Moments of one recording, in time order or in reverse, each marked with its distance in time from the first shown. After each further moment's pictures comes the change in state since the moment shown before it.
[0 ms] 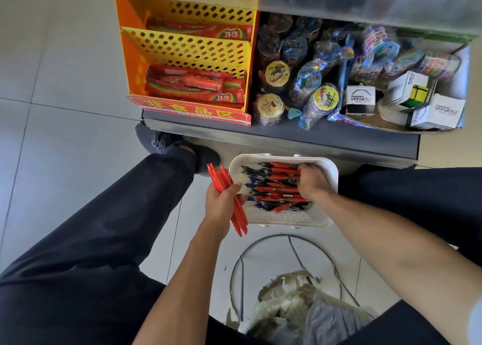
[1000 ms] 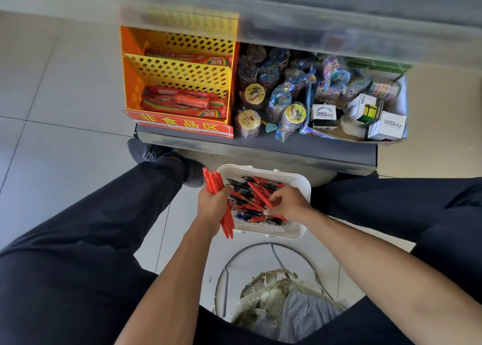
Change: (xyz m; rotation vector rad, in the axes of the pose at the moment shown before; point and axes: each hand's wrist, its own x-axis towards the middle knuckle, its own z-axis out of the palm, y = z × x) left_hand -0.017 0.002 0.014 0.103 -0.002 0.086; right_hand -0.070 -0.006 -0.026 0.369 -0.245 -0.147
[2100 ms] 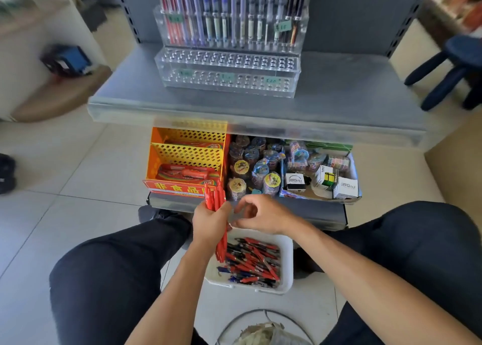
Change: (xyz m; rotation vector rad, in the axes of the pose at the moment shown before) left_hand -0.090 0.082 0.016 0.104 0.052 0.506; right_hand -0.105 -0.120 -0.093 0.069 0.125 -0.485
